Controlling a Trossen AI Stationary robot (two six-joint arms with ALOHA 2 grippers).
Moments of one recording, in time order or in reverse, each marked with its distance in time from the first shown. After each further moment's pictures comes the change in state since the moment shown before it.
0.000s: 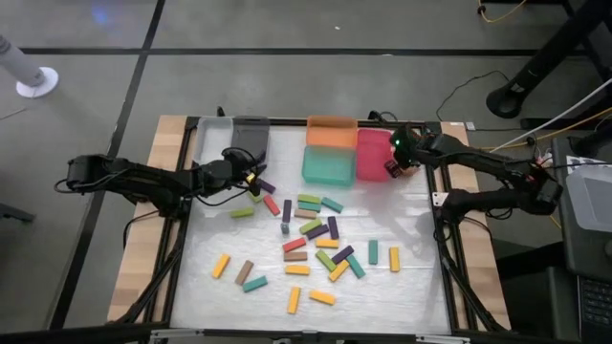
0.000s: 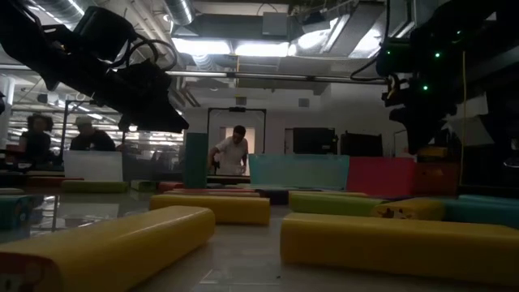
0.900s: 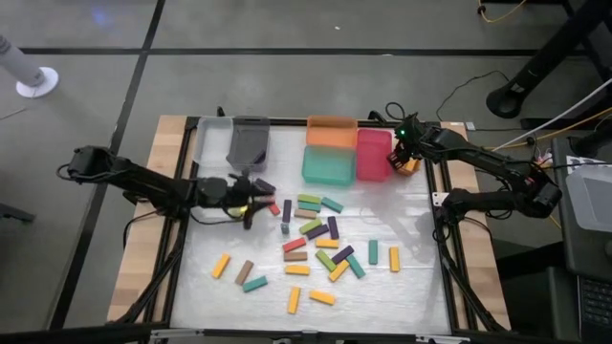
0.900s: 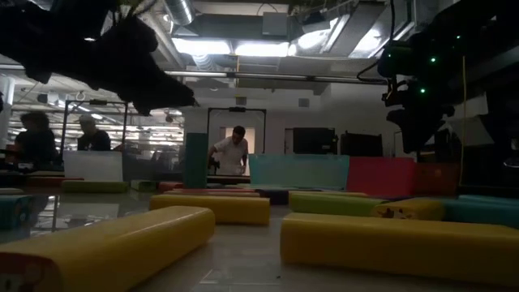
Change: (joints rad) left arm -0.293 0.000 0.000 0.109 0.247 0.119; right arm -0.112 0.000 0.001 0.077 -0.013 -0.094
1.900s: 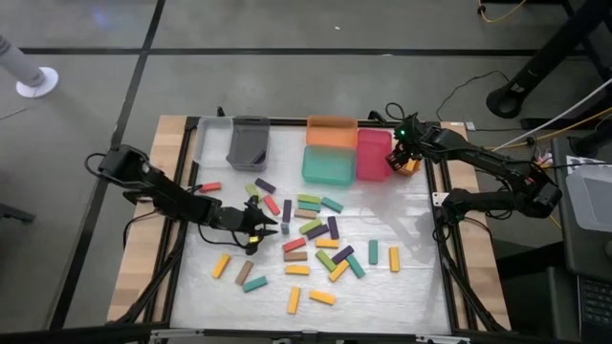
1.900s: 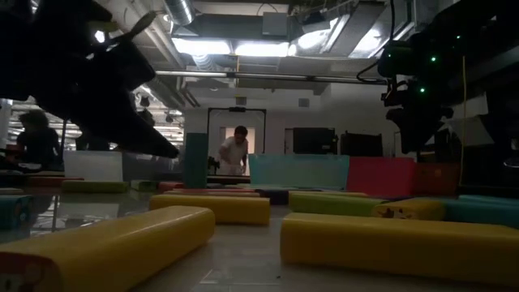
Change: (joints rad) left arm -0.228 0.393 0.051 0.111 -0.105 -0.067; right arm 0.001 0.000 0.000 0.000 -0.050 0.003
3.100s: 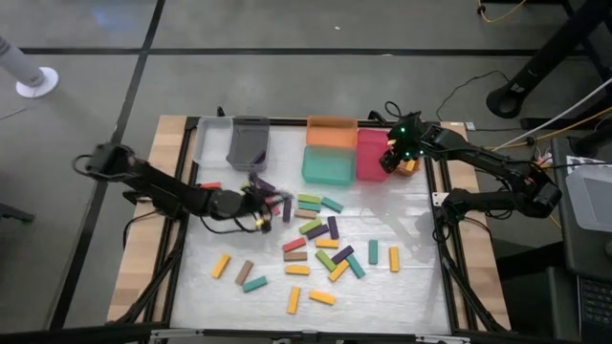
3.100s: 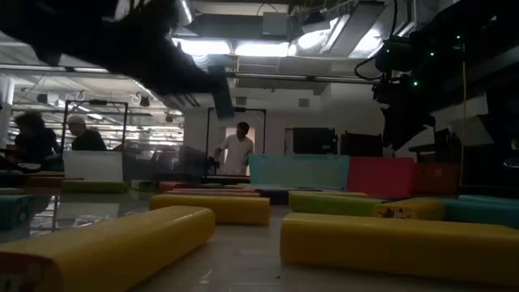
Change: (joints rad) left arm 0.103 -0.181 0.134 -0.054 -0.282 0.275; right arm 0.001 -0.001 0.000 0.109 -0.321 -0.030
